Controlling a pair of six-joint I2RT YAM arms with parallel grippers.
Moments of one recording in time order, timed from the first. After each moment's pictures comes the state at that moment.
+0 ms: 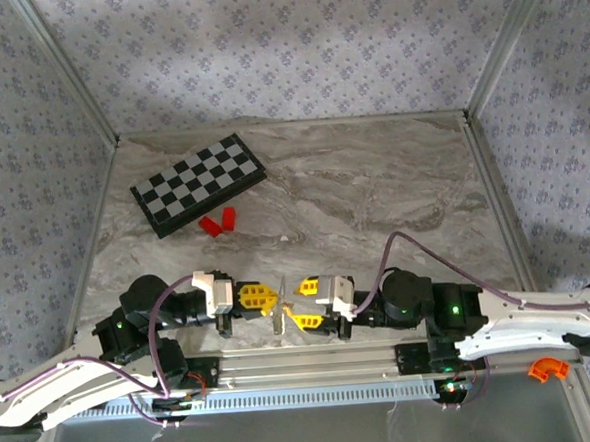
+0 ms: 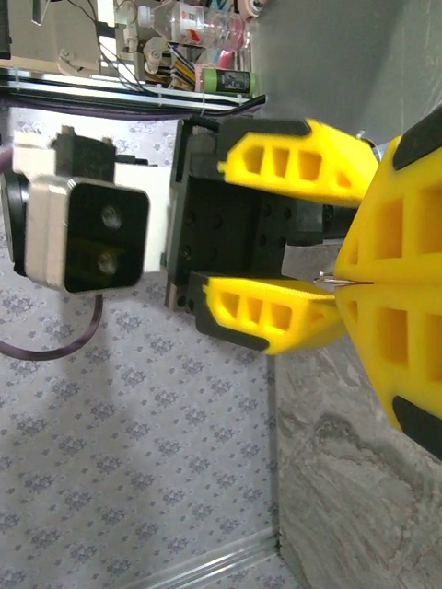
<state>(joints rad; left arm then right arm) -1.15 0.48 0.58 -0.01 0.37 0.03 1.48 0.75 0.73 -0.10 0.10 -0.15</state>
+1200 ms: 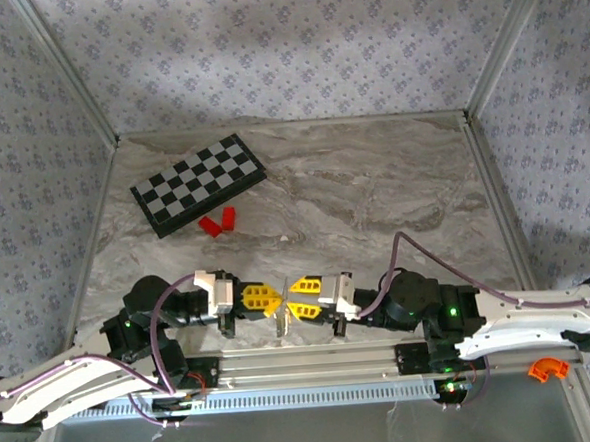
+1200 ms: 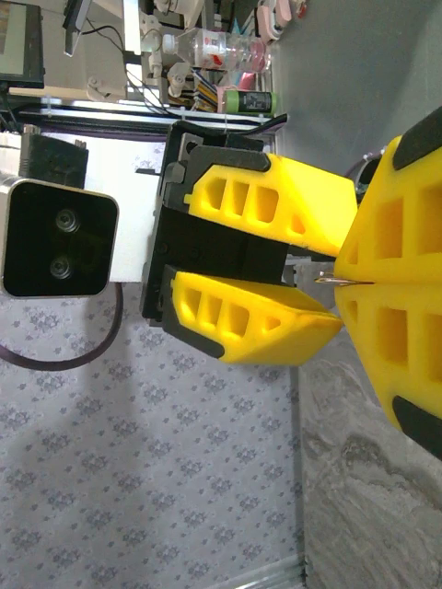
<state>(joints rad) -1.15 0.51 0.55 0.10 0.42 -0.01 1.51 0.76 0.73 0.04 0.17 -0.21</state>
